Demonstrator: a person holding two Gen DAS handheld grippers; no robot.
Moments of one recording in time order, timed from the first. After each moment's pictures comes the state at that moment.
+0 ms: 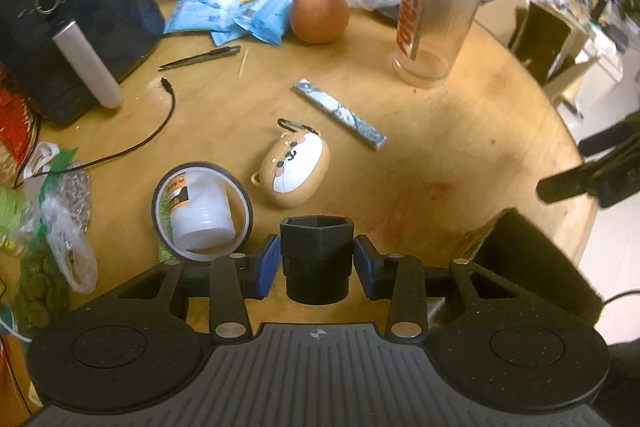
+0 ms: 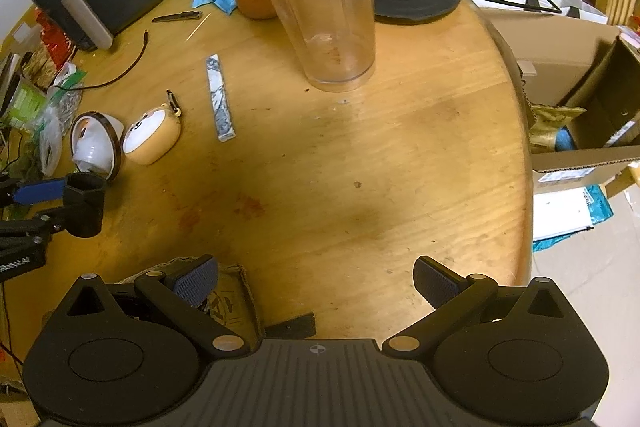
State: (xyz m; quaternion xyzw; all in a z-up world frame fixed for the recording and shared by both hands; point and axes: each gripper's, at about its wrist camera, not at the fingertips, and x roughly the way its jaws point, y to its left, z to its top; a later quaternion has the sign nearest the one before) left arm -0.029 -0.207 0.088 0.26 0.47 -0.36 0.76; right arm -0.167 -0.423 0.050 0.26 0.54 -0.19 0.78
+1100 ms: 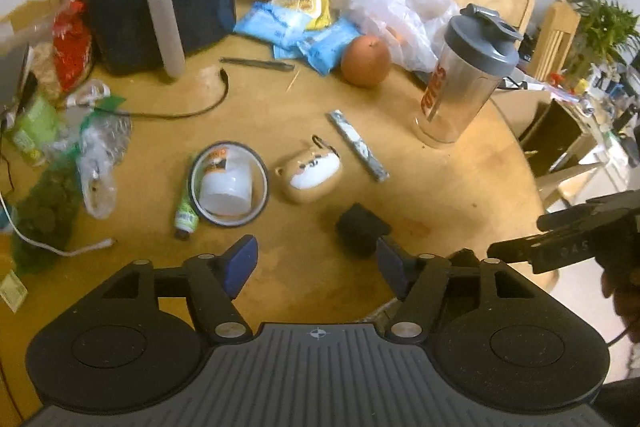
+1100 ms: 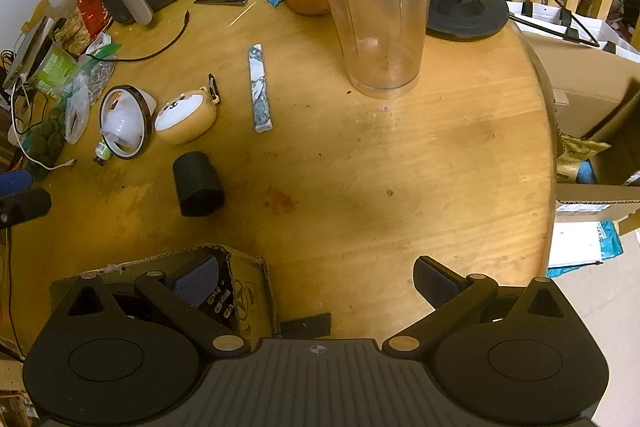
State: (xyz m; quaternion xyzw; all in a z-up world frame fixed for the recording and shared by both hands) left arm -0.053 -0.167 0.128 0.13 0.47 -0.30 0.82; right arm -0.159 -0.413 0.055 0.23 0.54 -0.14 0.80
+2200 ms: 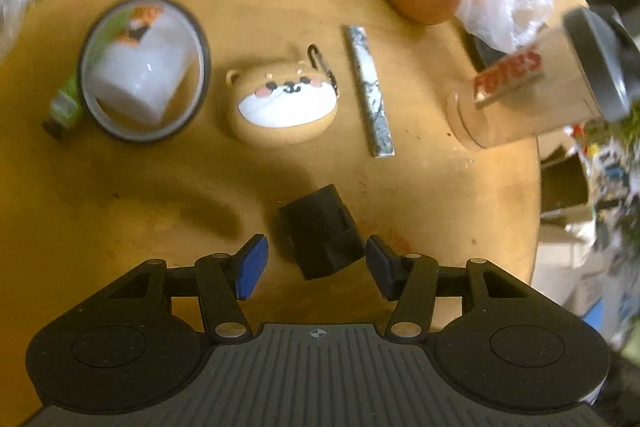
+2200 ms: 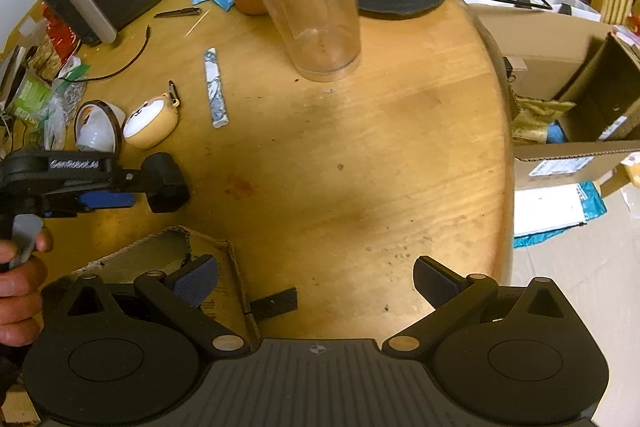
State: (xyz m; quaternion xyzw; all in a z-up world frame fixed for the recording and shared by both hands) left arm 0.006 -0.216 0.017 -0.05 0.65 -0.23 0.72; right arm -0.194 -0.426 0.056 0.26 0.54 -0.19 0.78
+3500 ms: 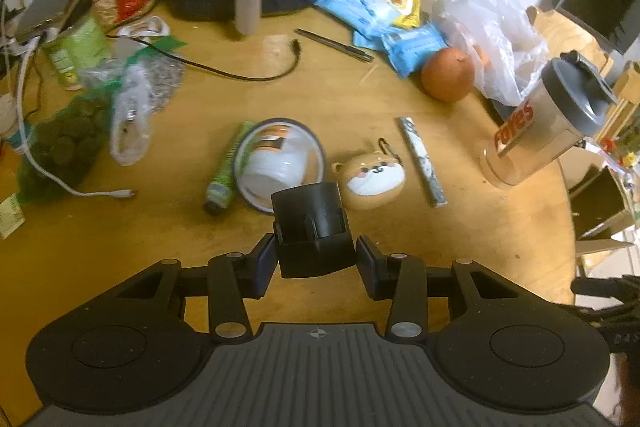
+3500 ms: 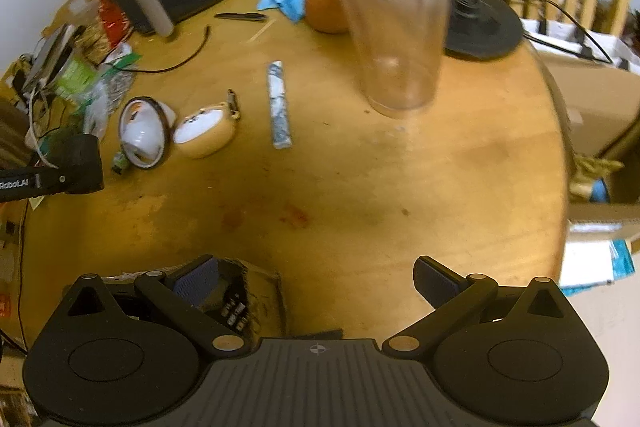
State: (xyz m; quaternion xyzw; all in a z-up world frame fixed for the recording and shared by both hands) left arm -0.019 -0.153 0.105 0.04 0.52 -0.19 0.83; right arm -0.155 -0.411 0.060 0.22 0.52 -0.11 0.82
